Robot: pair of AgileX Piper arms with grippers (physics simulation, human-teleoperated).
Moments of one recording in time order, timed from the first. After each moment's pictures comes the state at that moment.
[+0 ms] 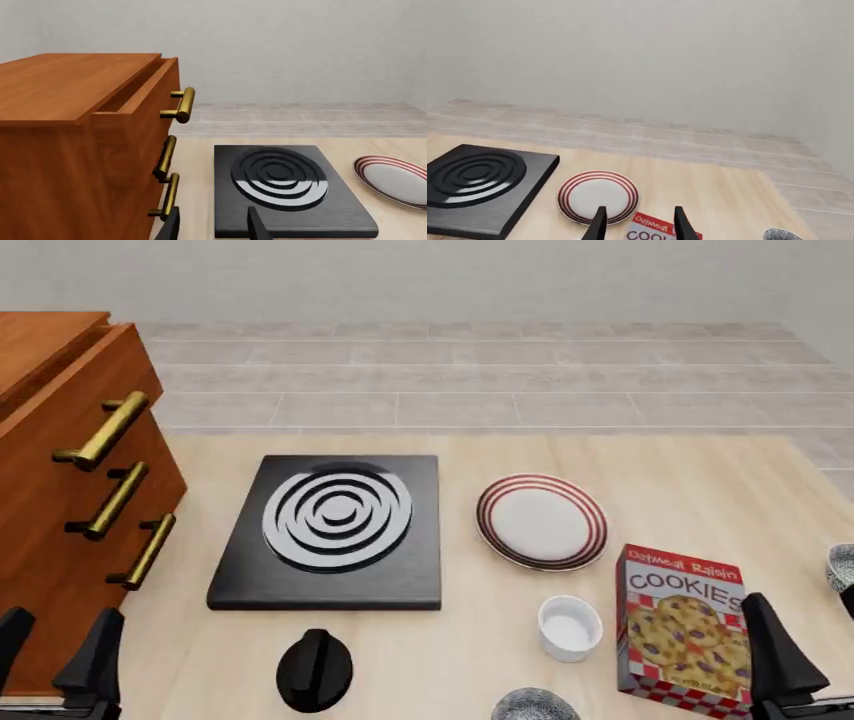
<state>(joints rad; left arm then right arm) 0.00 0.00 0.00 0.00 0.00 0.07 0.00 -0.11 0.04 -0.10</state>
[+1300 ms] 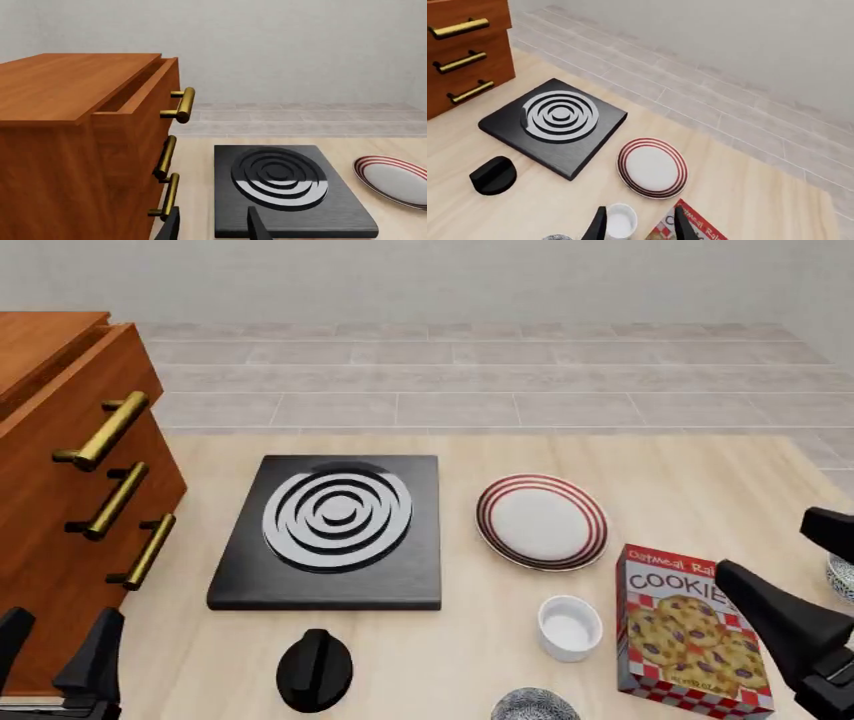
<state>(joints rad) 0.00 0.00 0.00 0.00 0.00 0.40 0.36 -0.67 0.61 -0.20</state>
